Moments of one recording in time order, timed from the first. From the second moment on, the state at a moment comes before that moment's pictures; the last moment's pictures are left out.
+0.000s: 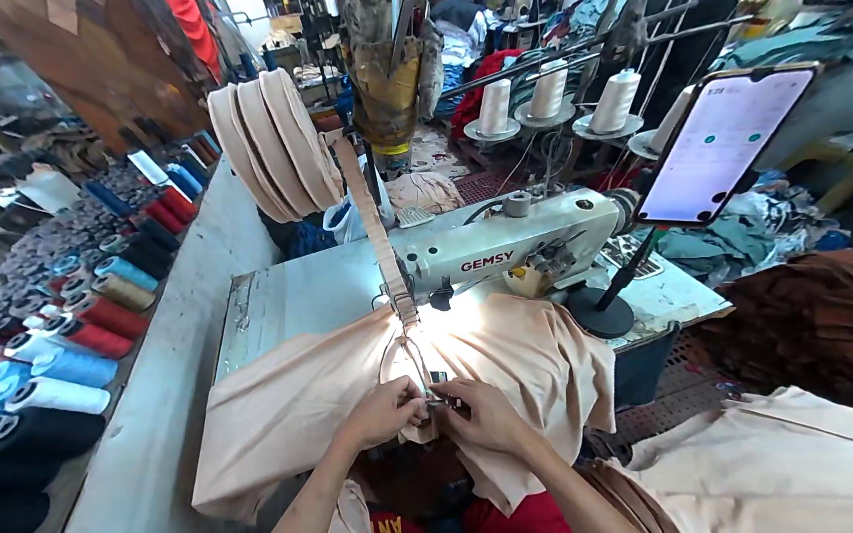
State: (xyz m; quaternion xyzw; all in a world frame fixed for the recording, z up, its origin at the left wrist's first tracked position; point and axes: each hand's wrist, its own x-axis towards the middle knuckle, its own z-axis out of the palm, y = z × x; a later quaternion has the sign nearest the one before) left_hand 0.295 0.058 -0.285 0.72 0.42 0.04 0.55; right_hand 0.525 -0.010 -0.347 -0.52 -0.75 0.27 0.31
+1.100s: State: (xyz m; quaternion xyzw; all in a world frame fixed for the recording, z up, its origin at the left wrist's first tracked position) left_hand 0.324 0.104 -0.314 0.65 0.54 0.38 0.37; right_hand 0.464 0.078 -0.299 -0.72 -0.64 0.23 0.16
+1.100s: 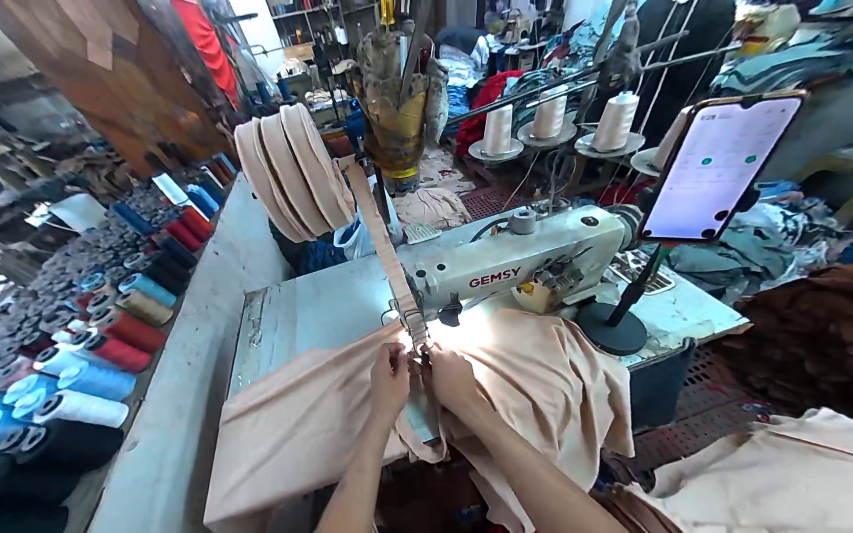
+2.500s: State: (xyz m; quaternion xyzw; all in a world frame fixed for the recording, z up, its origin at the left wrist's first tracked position) left_hand 0.317 0.077 -0.340 0.84 0.54 0.08 0.05; right_hand 0.514 0.114 -0.316 -0.59 -0.79 0.16 0.09
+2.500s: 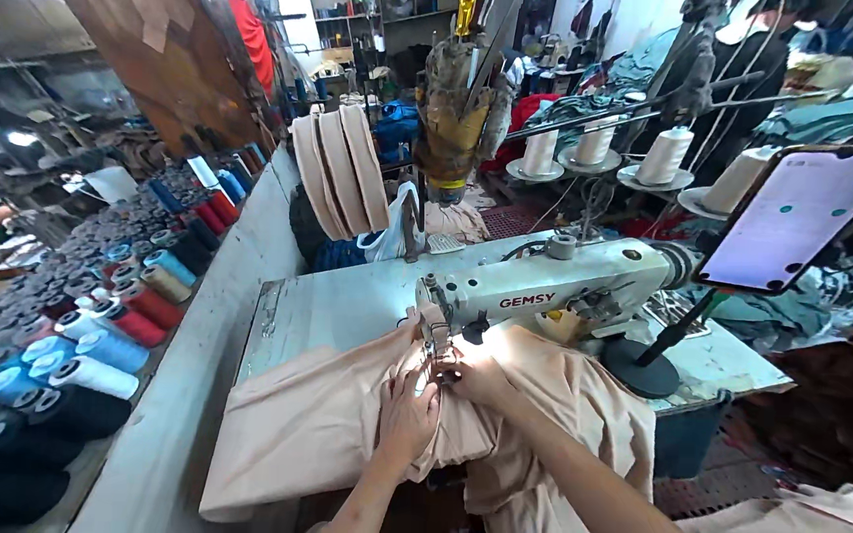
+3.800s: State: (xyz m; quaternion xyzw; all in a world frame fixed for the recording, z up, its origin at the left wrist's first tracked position) left_hand 0.341 0.102 -0.335 0.77 0.62 0.13 0.07; right_hand 0.491 0.074 -0.346 -0.62 -0.76 0.00 0.20
